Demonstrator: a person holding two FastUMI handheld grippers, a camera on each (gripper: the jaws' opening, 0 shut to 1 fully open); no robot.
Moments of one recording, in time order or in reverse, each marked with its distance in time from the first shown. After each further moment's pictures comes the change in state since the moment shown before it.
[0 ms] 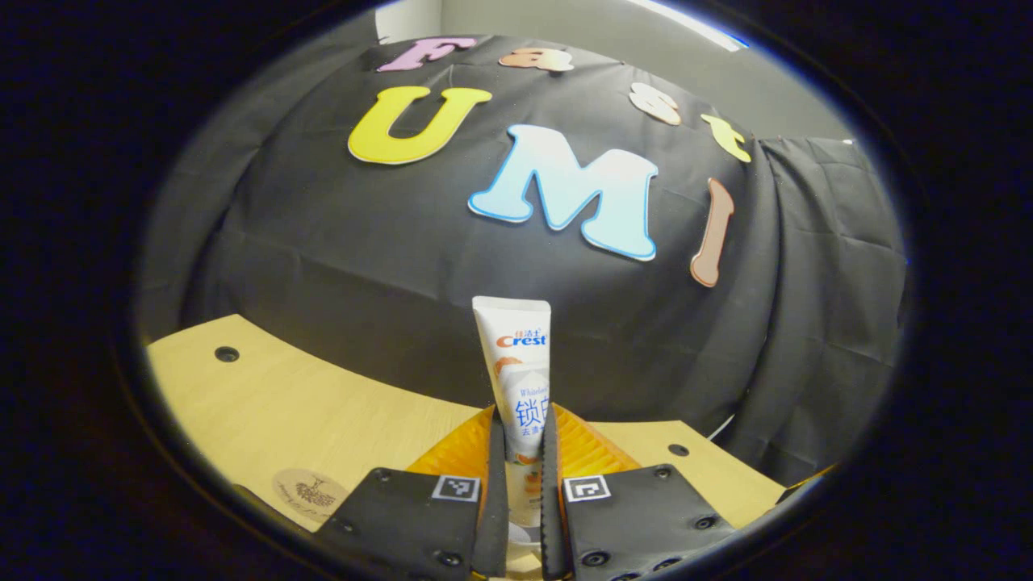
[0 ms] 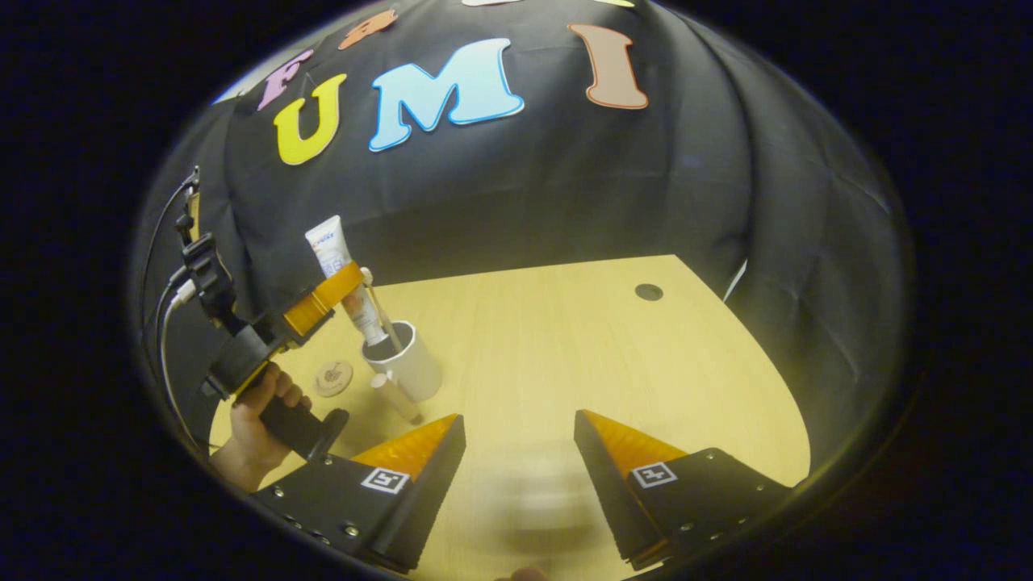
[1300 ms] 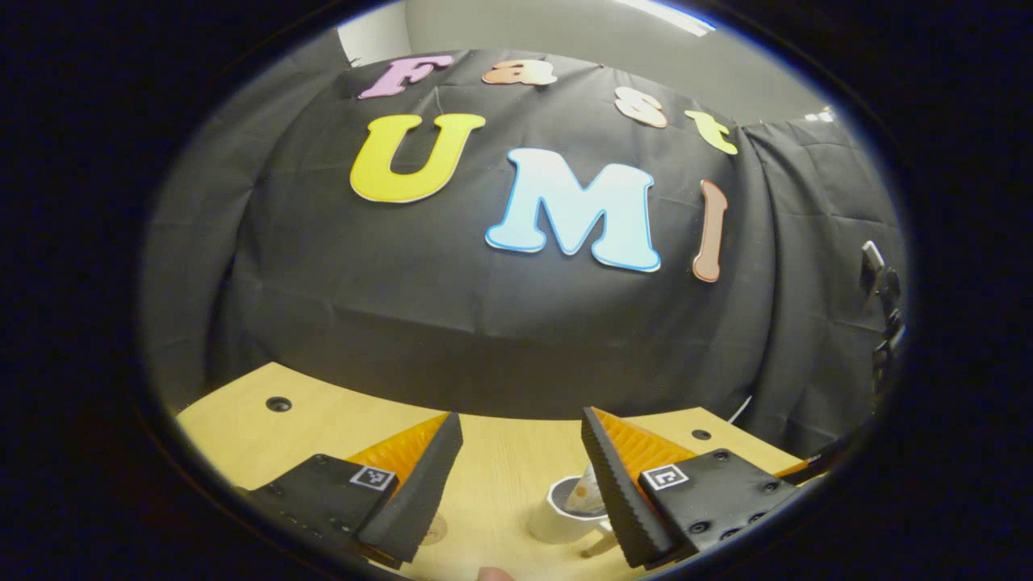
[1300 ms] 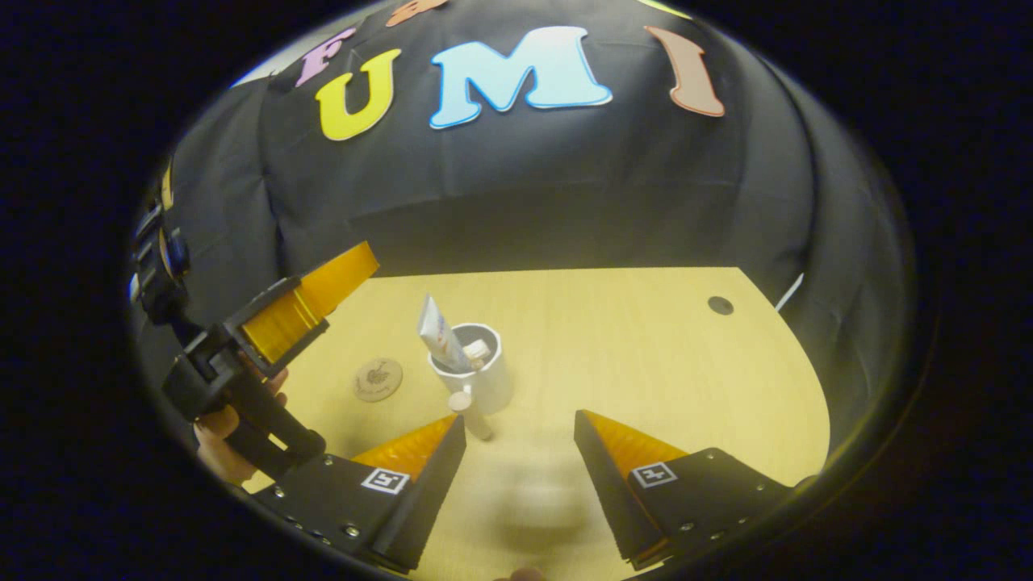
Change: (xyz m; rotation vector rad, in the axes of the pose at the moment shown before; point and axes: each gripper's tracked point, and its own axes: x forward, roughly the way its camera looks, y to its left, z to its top) left arm -0.069 0.054 0.066 0.111 -0.022 0.025; right arm 0.045 0.104 0.006 -0.111 0.034 0.106
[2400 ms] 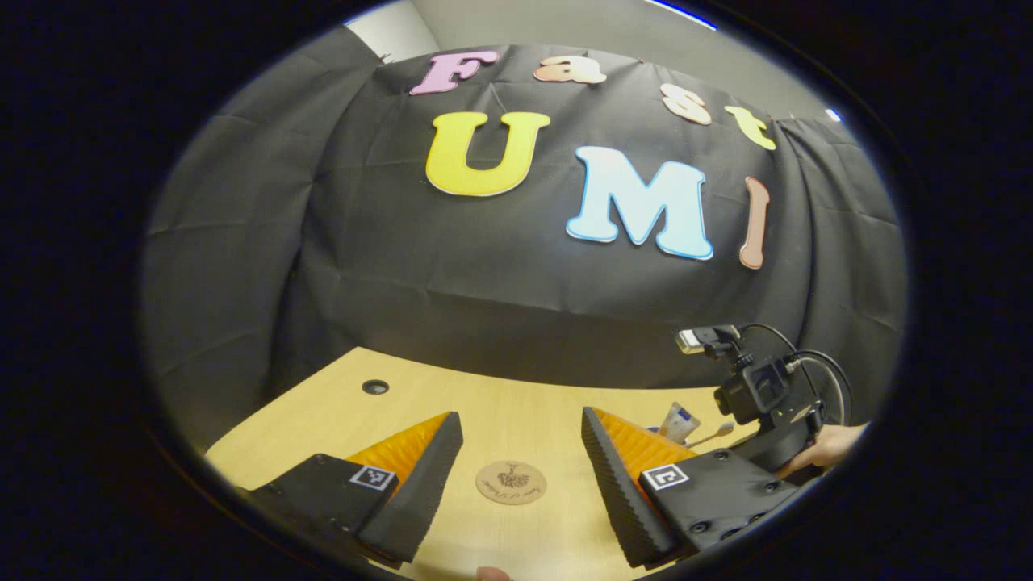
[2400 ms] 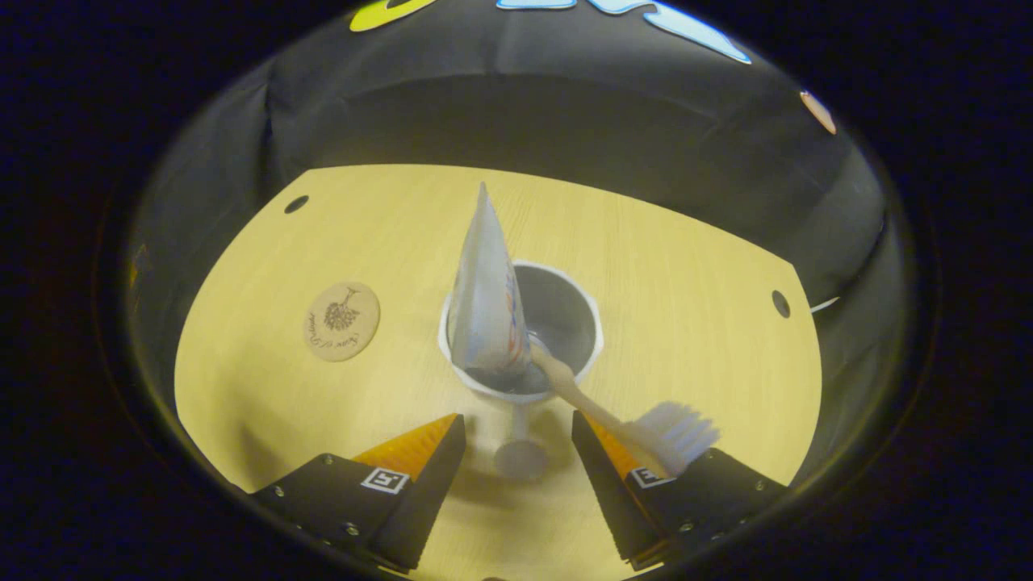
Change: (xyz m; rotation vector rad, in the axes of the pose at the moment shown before) left arm -0.105 0.097 -0.001 -0.013 0.102 0.168; right arm 0.104 0.035 -0.040 -0.194 0.392 -0.071
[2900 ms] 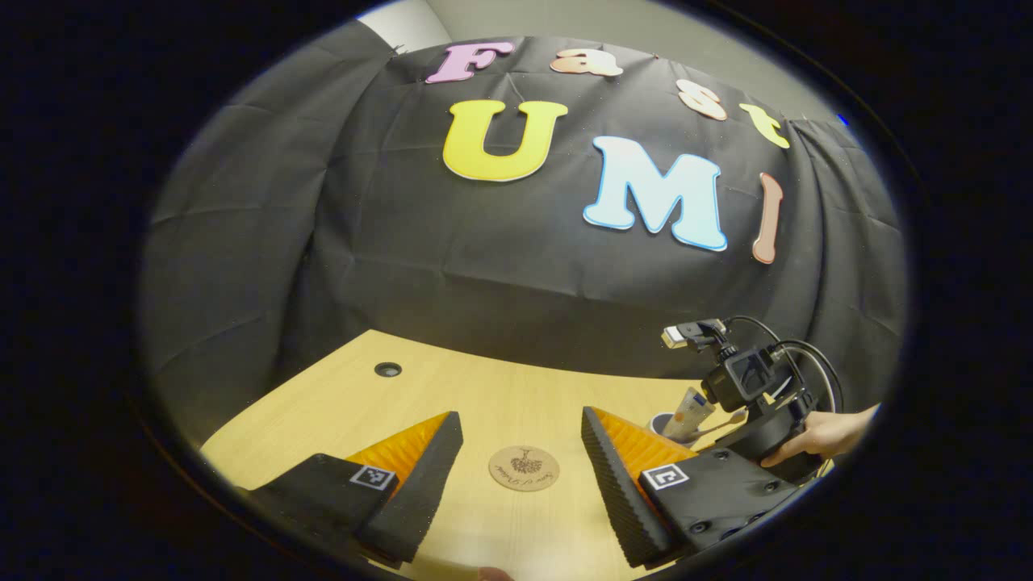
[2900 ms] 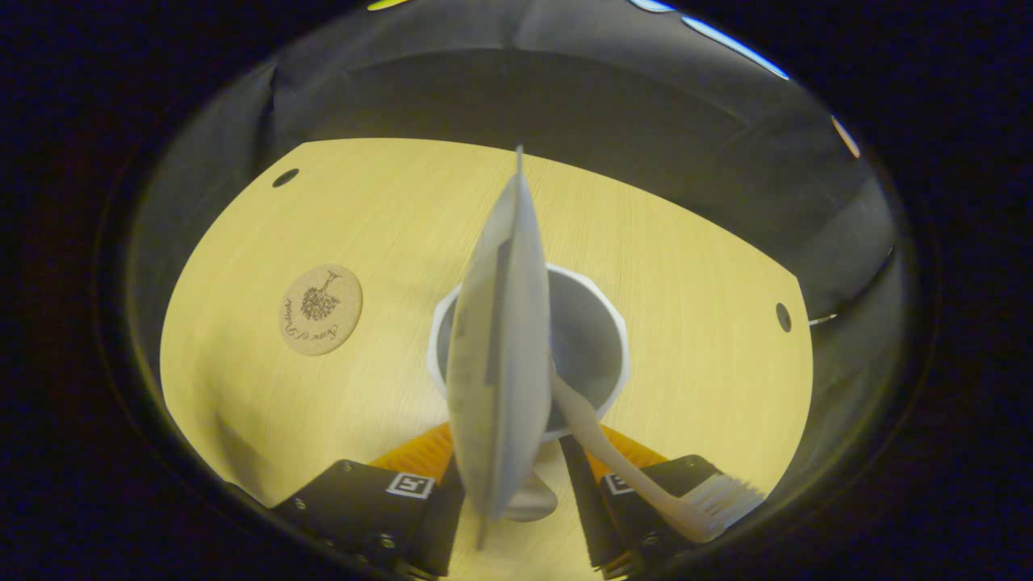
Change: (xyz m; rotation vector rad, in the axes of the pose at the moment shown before) left arm -0.008 0.023 -0.016 -0.030 0.039 0.041; right arm 0.020 0.000 0.004 -0.047 0.073 -0.029
